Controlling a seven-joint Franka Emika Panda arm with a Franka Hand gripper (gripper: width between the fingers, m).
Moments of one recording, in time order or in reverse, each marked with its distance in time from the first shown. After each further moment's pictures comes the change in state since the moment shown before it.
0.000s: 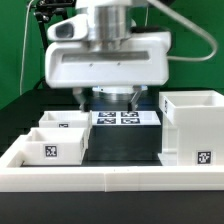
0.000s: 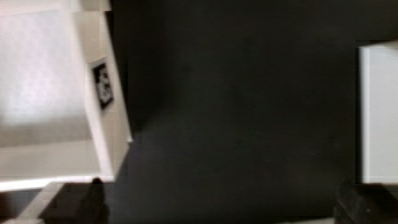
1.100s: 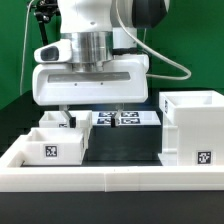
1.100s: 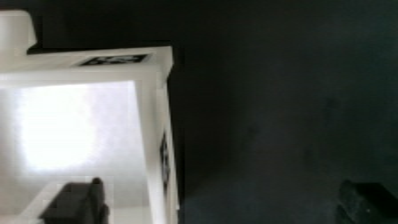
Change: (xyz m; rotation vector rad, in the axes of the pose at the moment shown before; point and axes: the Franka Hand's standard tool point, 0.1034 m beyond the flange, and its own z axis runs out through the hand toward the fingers) arm -0.024 0.026 0.033 -0.015 0.007 -0.039
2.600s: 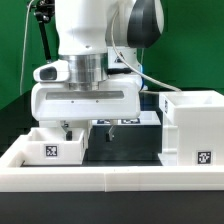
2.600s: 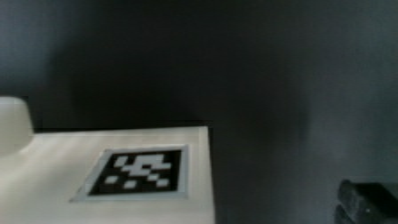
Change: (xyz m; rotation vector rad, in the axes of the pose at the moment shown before) arm -0.027 0.016 0.032 -0.011 -0.019 -0.030
